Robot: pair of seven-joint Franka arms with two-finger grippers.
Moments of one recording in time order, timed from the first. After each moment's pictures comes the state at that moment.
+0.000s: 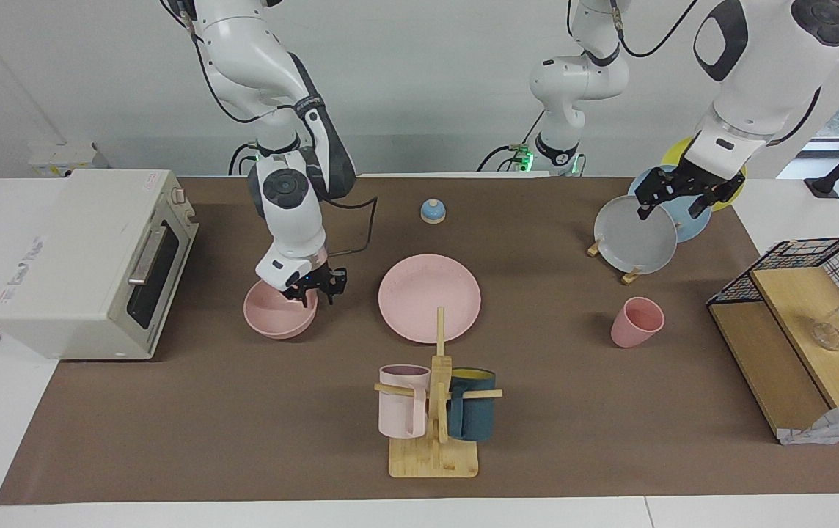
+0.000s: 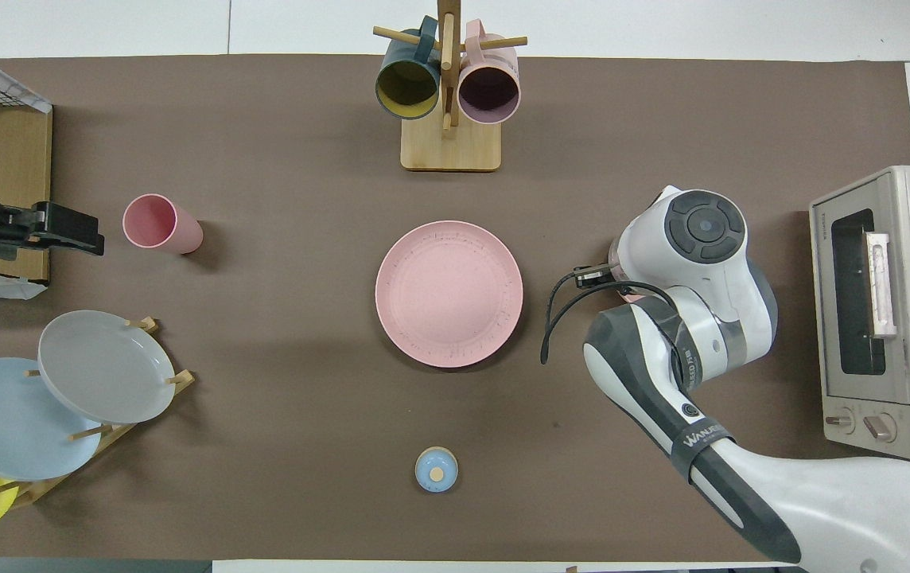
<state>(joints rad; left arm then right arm) -0.01 0.00 -0.08 -1.64 -0.03 1.61 -0.05 0.17 0.24 0.14 -2.05 -0.10 2.28 0.23</state>
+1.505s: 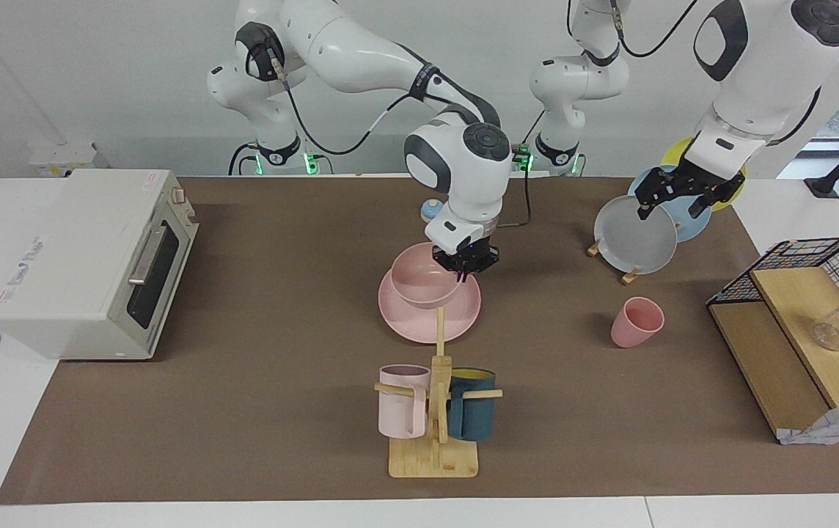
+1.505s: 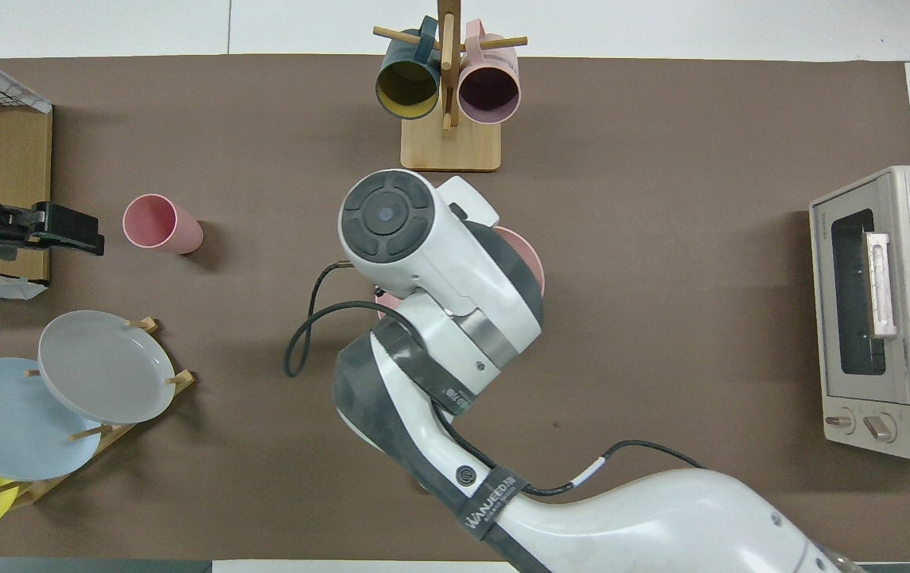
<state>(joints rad) -0.01 0.00 -0.08 -1.64 -0.03 1.61 -0.05 0.60 0.62 0.15 -1.27 -0.12 1.89 0.83</state>
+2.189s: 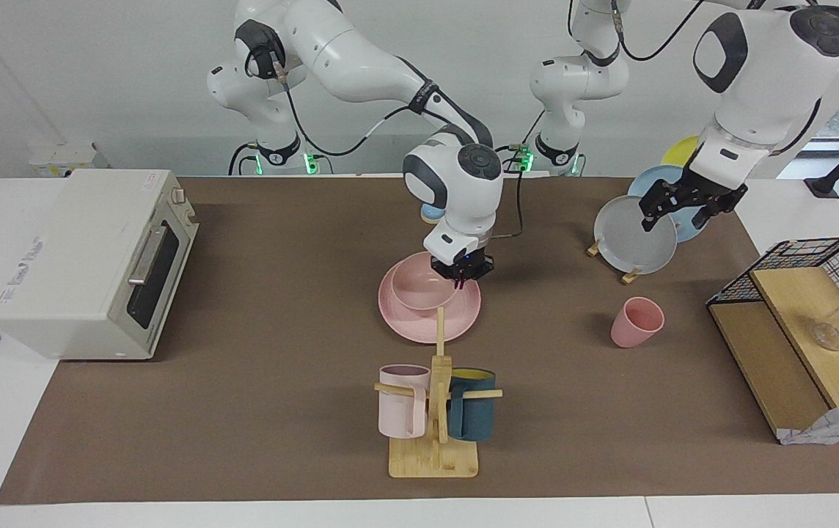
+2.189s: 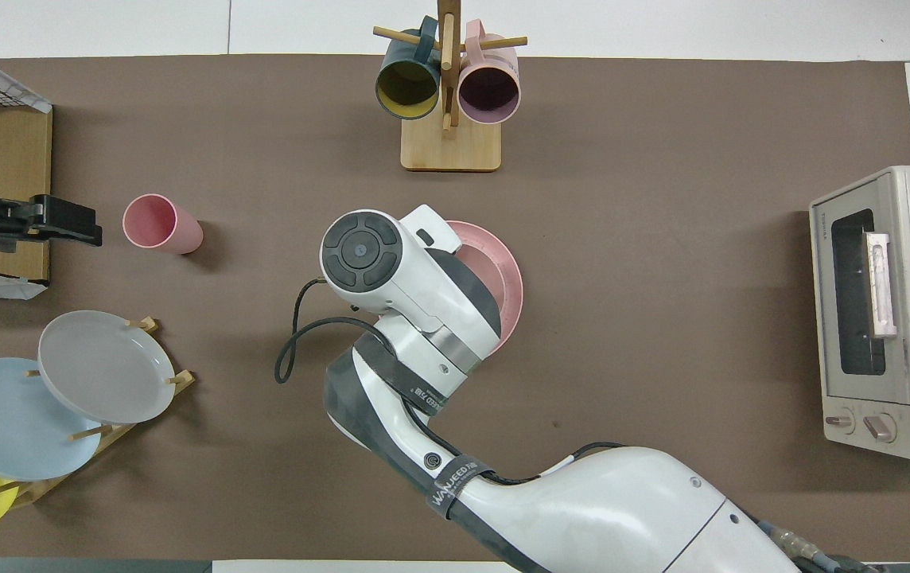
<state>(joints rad) 0.00 0.03 -0.08 -1.70 -0.03 1.74 -0.06 0.60 0.59 0.15 -1.44 -0.12 2.04 0.83</state>
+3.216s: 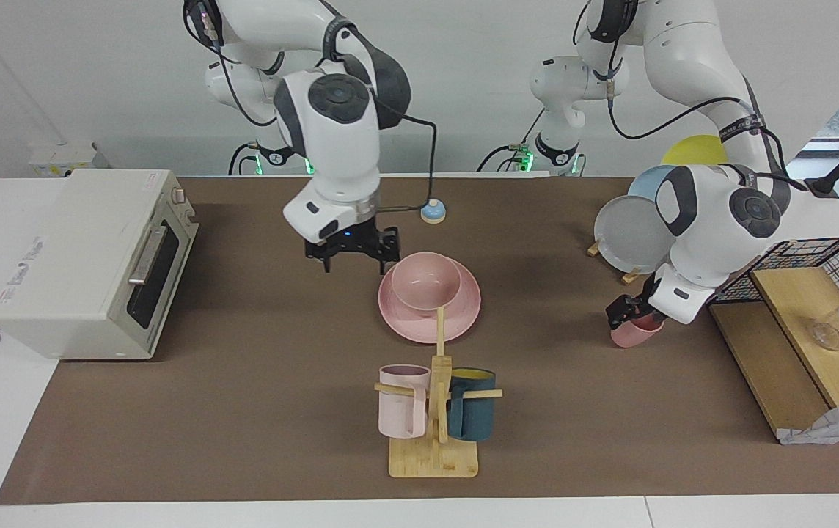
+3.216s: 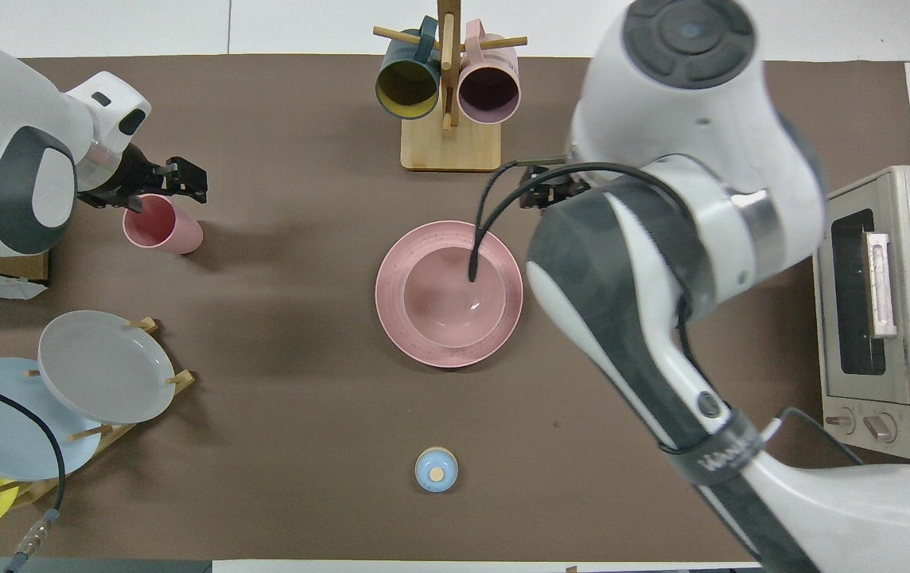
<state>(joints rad) -0.02 0.38 -0.09 -1.62 -0.03 1.97 -0.15 0.29 0.35 0.09 -1.30 -0.08 1.60 0.40</state>
